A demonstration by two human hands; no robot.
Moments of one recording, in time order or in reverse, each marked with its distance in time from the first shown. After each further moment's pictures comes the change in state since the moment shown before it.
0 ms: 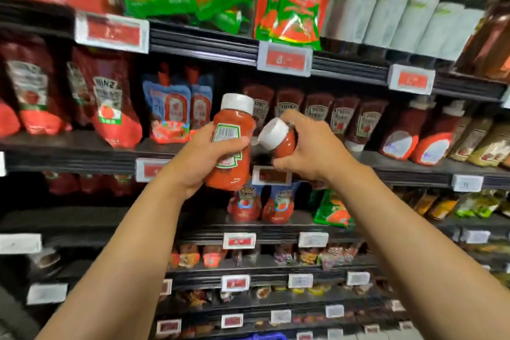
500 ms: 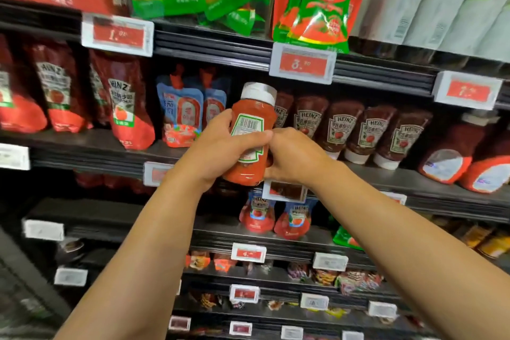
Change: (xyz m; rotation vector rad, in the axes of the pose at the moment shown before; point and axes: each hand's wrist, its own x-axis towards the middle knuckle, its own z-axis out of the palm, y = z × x) left_hand 0.033 0.012 0.014 0.171 0.182 0.064; right_hand 0.068 0.011 0.049 -0.295 -0.187 -0.389
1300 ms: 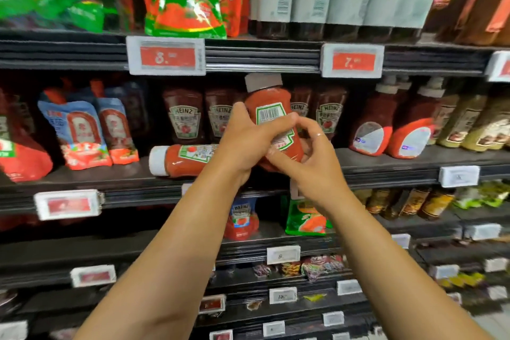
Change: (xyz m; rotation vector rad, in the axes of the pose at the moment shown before) left_hand 0.053 -0.001 0.188 -0.164 0.026 -0.058; right_hand -0.143 0.080 0.003 1.254 0.637 0.416
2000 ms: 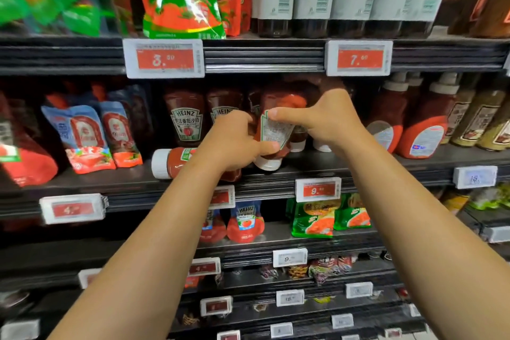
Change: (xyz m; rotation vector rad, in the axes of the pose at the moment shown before) left_hand 0.019 0.011 -0.036 0.964 -0.103 0.091; right_hand 0.078 -0.036 -0.022 -0.371 0.027 0.003
